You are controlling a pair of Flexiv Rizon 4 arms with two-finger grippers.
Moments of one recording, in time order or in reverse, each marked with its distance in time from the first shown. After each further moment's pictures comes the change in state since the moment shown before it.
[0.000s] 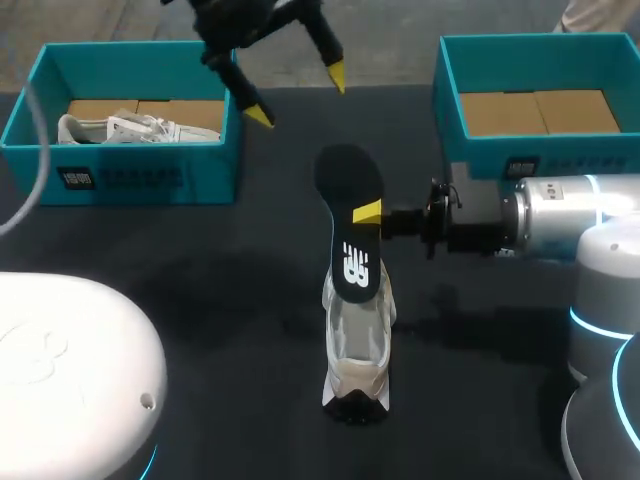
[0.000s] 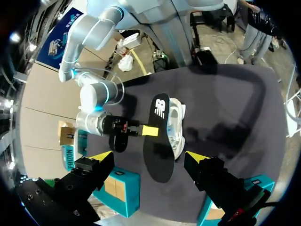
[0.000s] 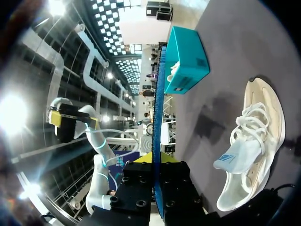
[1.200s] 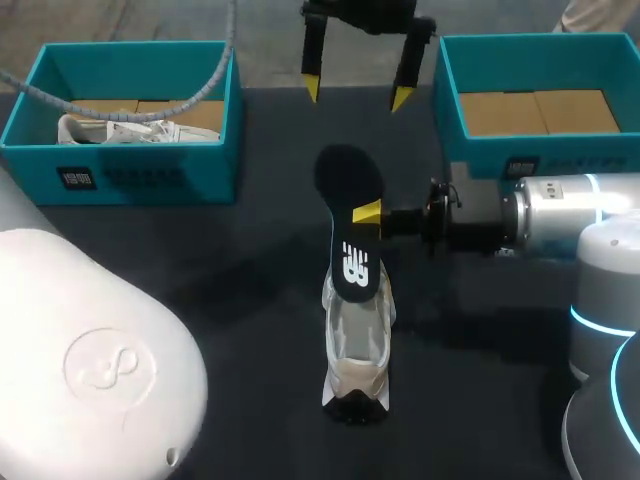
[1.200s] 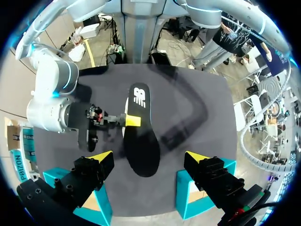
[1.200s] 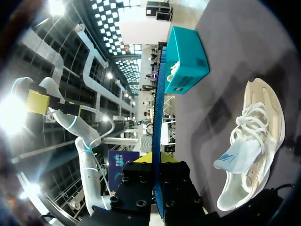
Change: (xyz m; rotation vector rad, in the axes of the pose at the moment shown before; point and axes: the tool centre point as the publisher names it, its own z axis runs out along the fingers) left arm -0.036 0.026 0.029 -0.035 0.620 -0.021; right arm 0.001 0.000 0.000 0.001 -0.002 0.001
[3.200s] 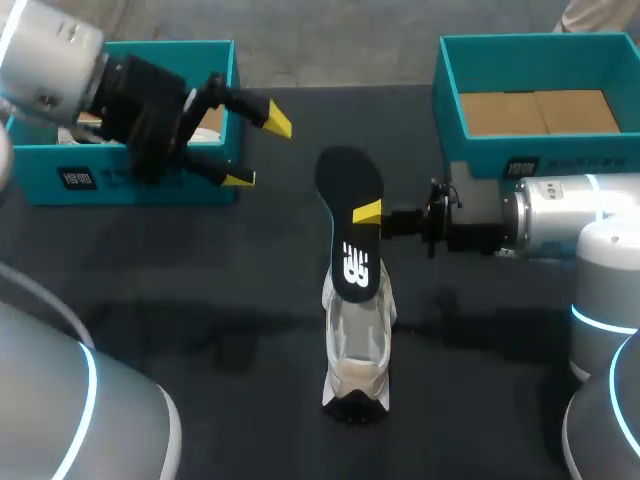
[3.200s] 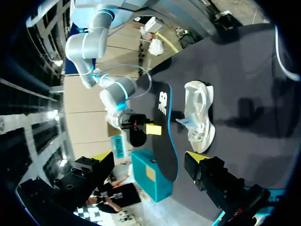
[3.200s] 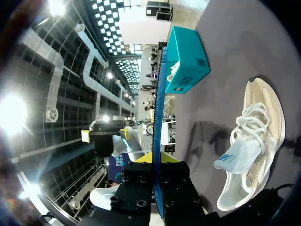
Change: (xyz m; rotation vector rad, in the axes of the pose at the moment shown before) left arm 0.090 -0.044 0.057 -0.202 -1.183 0.092; right arm 0.000 0.000 -0.001 0.000 0.001 -0.001
